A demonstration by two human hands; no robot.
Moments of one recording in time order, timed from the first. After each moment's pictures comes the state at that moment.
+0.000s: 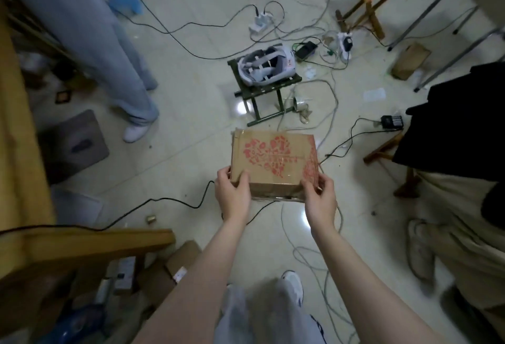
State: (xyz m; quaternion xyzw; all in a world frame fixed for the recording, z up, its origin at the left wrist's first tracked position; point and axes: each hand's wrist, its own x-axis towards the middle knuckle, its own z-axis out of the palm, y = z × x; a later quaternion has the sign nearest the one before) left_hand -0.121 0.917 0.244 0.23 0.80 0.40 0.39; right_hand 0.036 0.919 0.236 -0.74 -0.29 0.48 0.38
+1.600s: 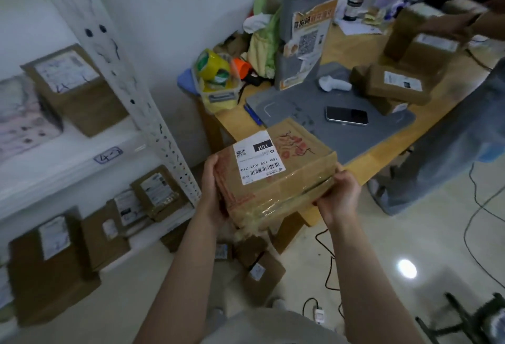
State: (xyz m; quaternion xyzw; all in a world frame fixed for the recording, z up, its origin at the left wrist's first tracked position) left_hand -0.411 0.559 0.566 -0.27 0.48 0.82 0.14; right_hand -0.421 0.779 0.534 -0.20 -0.41 0.89 0.02
